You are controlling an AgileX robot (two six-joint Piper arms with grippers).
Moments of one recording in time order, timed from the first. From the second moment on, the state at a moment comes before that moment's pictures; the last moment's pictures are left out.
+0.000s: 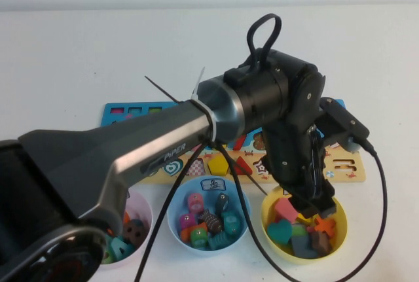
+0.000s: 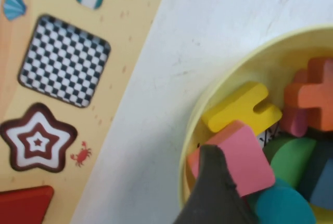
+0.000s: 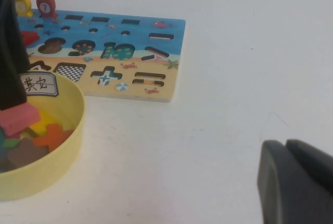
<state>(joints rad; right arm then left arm) 0.08 -0.01 0.03 0.24 0.37 -0.21 -0.92 2.13 -1.83 -0.14 1.12 0.30</state>
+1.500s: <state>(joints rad) 0.08 -0.01 0.03 0.25 0.37 -0.21 -0.90 0.65 -0.40 -0.13 0.03 0.21</state>
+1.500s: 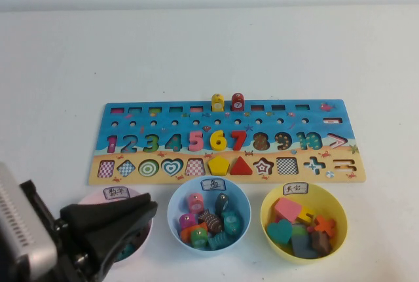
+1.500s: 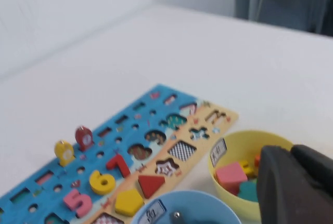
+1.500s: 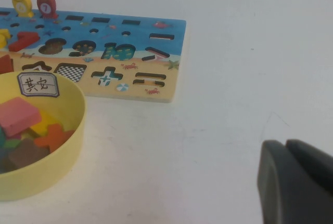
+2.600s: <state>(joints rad) 0.08 -0.01 0.03 0.25 0.37 -0.21 -0.51 0.21 -0.12 -0.04 -0.07 0.25</state>
